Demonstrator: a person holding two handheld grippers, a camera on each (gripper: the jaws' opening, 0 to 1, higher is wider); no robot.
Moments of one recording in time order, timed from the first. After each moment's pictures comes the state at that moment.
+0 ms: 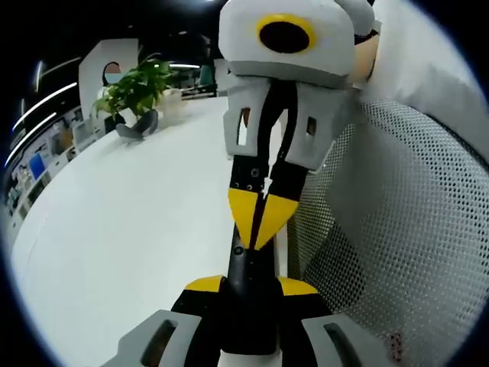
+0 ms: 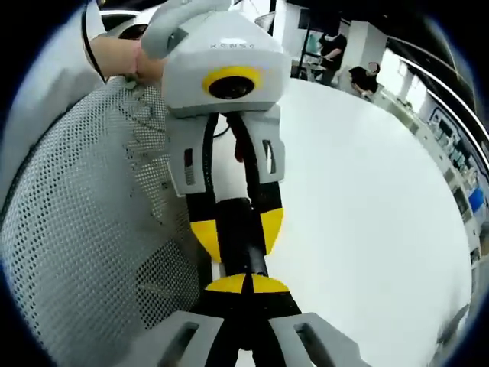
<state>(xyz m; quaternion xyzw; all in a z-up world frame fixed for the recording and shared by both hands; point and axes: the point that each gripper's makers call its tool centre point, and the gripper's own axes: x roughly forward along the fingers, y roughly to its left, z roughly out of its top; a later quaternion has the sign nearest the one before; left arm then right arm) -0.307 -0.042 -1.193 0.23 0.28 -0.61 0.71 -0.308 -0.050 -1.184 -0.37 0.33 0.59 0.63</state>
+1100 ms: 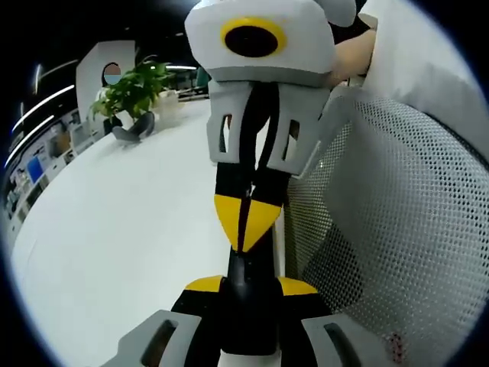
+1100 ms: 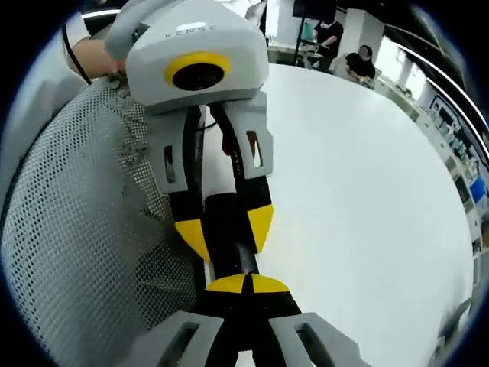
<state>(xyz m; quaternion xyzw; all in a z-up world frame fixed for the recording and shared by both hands) -0.309 -0.045 -1.191 0.23 0.27 -0.62 0.70 -0.303 -0.051 -1.184 -0.35 0.38 0.58 0.63</state>
